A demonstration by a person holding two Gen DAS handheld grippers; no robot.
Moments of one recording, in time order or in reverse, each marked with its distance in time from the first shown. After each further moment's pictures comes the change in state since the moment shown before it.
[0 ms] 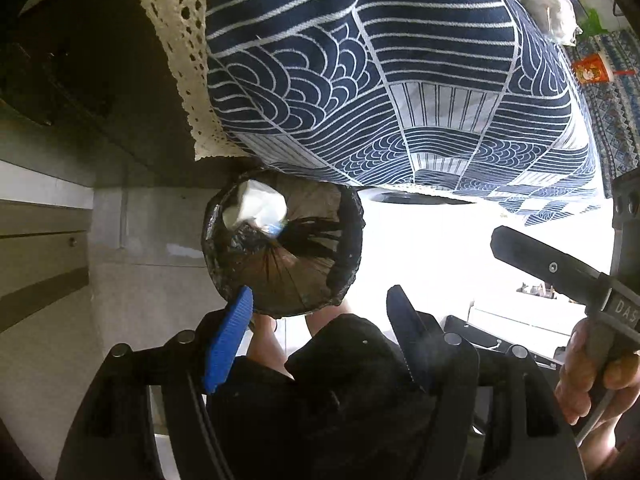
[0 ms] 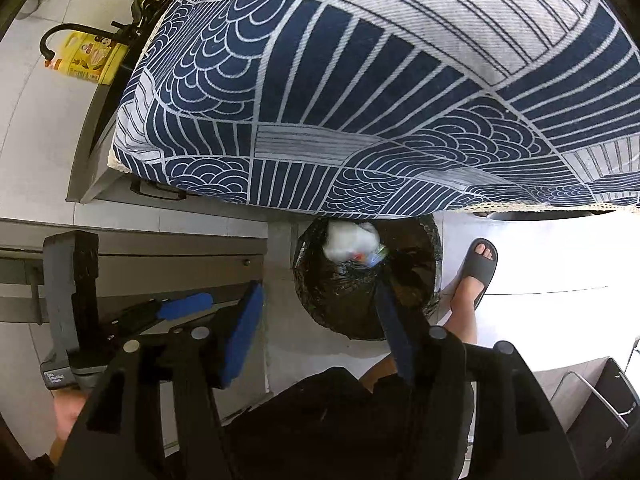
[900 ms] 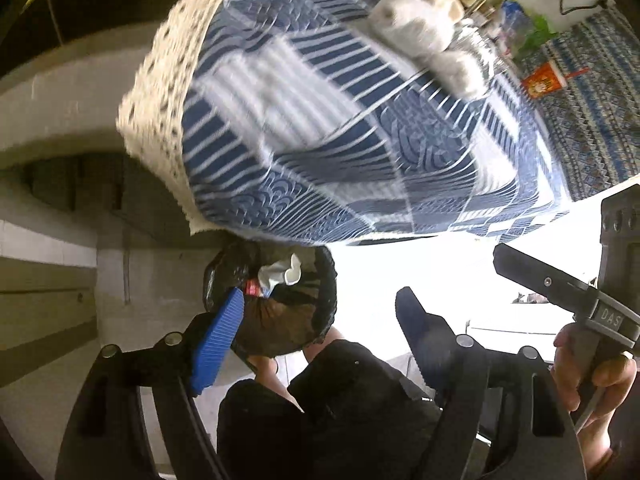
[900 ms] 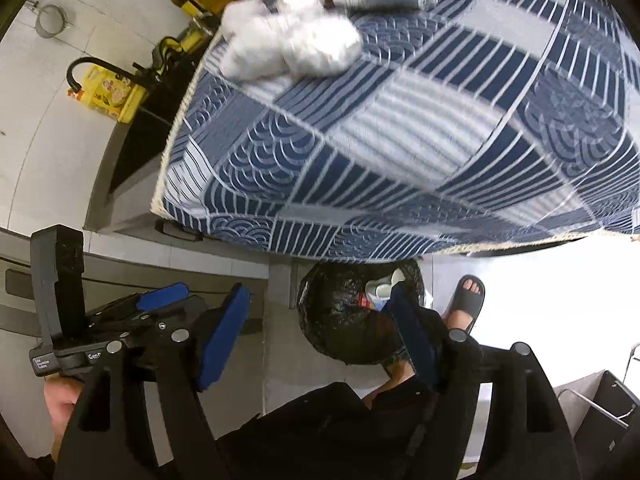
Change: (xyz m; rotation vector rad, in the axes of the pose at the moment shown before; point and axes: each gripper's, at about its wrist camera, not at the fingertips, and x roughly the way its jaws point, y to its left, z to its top) left arm -0.082 -0.039 0.018 0.114 -0.172 -0.028; right arm -0.087 0.014 0.001 -0.013 -0.196 -0.019
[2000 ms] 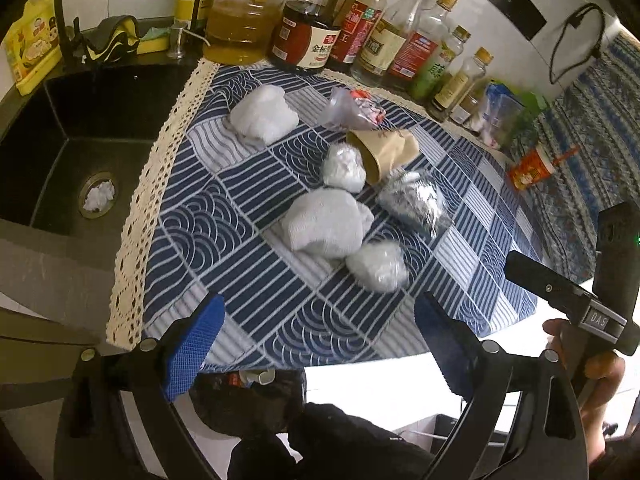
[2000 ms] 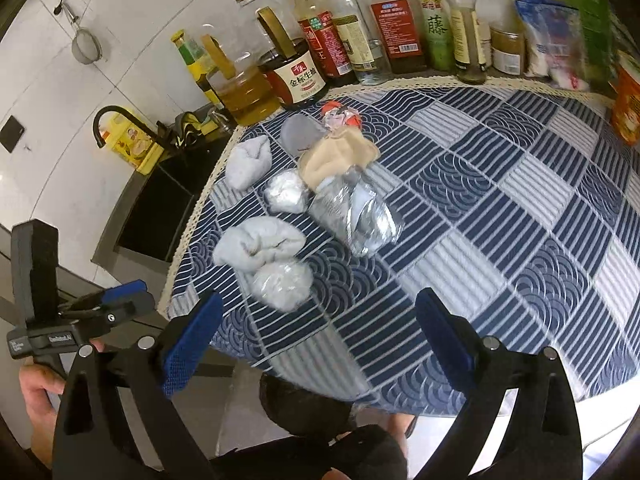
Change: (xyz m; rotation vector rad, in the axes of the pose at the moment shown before) left arm -0.059 -0.085 0.121 -0.036 -0.251 0.065; right arm -0.079 -0.046 0.160 -0.213 -0.160 0.012
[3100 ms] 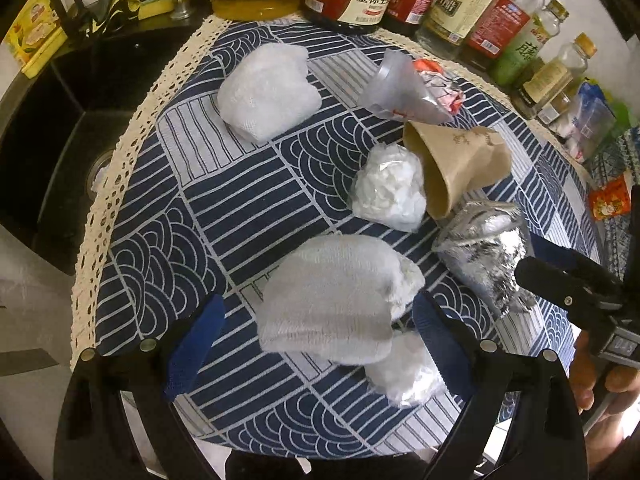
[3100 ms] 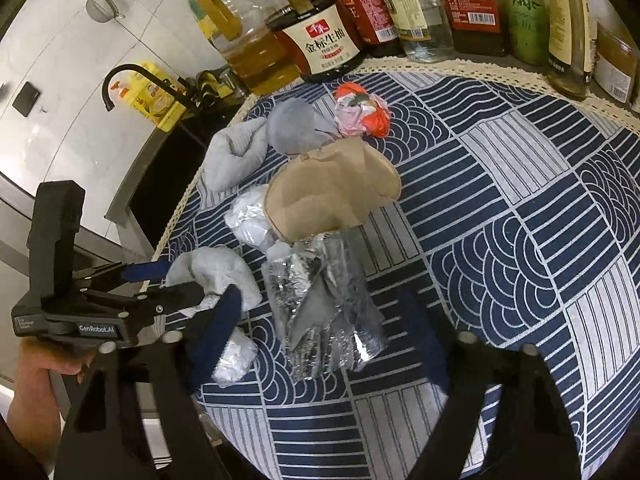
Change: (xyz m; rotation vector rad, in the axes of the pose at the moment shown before) left arm 0.106 -0.018 0.054 -0.125 0.140 0.213; right arm 0.101 -0.047 0.075 -0.164 0.184 0.182
